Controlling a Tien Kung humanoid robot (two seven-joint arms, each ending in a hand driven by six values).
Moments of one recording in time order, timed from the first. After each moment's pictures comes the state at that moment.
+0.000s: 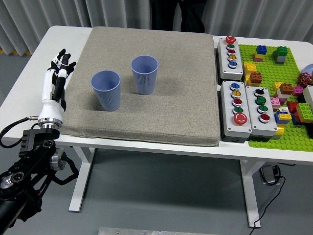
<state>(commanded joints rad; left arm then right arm) -0.24 0.18 -1.22 -1.23 1.00 0.31 -0.37 0.14 -0.08 1.85 0.20 -1.72 -0.06 -0.22</state>
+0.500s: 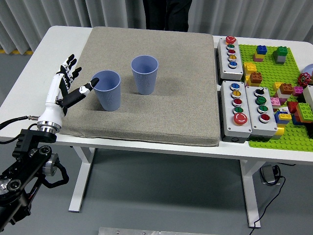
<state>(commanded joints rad) -0.21 0.21 -1.23 -1.27 1.17 0.21 -0.29 0.15 -0.08 1.85 0.20 -1.73 -0.06 -0.22</state>
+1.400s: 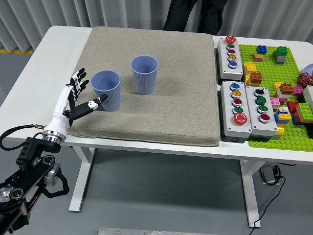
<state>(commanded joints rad) -0.18 0.21 -1.16 -1.26 1.17 0.20 -0.27 0.16 -0.08 1.86 0.20 -1.74 -0.06 -0.22</state>
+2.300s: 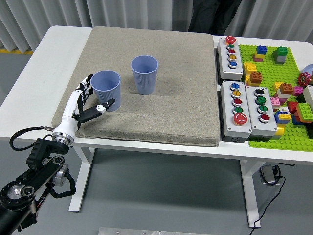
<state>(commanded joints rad) -0.22 0.17 -1.15 -1.17 1.19 0.21 -0.27 0.15 -0.08 1.85 0.20 -1.73 -0.06 -0.22</state>
